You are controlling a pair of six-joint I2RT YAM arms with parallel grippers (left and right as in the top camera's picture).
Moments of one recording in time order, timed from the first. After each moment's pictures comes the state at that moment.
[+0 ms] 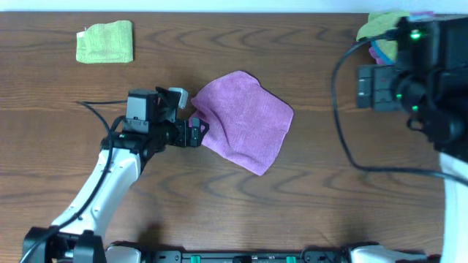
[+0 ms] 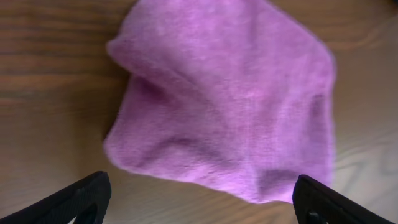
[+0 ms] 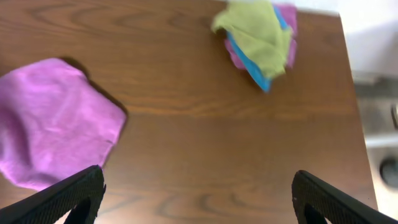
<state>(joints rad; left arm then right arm) -0.16 1.41 0.80 -0.34 0.43 -0.11 0.12 1.45 2.05 -1.50 0.24 0.07</state>
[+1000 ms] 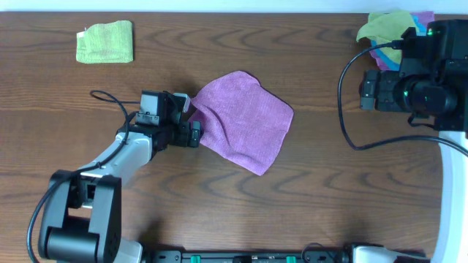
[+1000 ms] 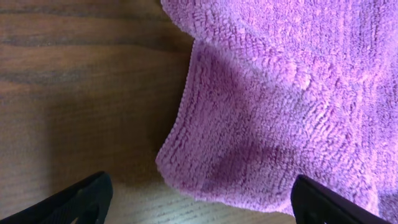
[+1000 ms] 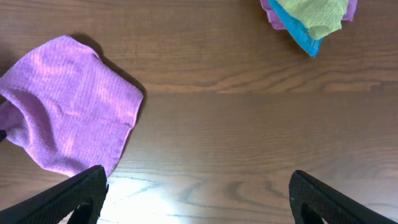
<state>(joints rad) -0.16 1.67 0.80 -0.19 0.31 -0.03 -0.03 1.45 1.83 -1.40 0.00 0.04</state>
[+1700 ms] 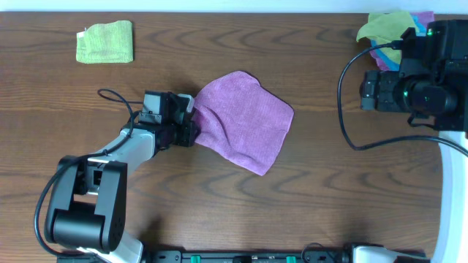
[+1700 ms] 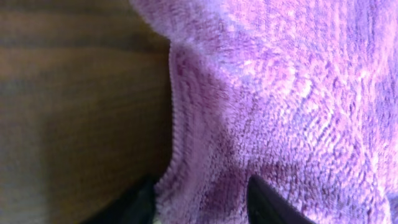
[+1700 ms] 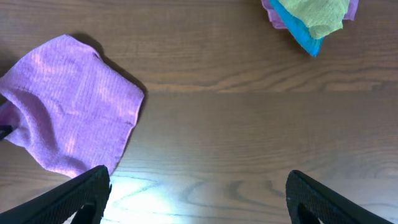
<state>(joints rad) -0.16 1.75 0.81 -0.15 0.38 -0.03 -0.03 1.45 1.83 -1.40 0.00 0.04</state>
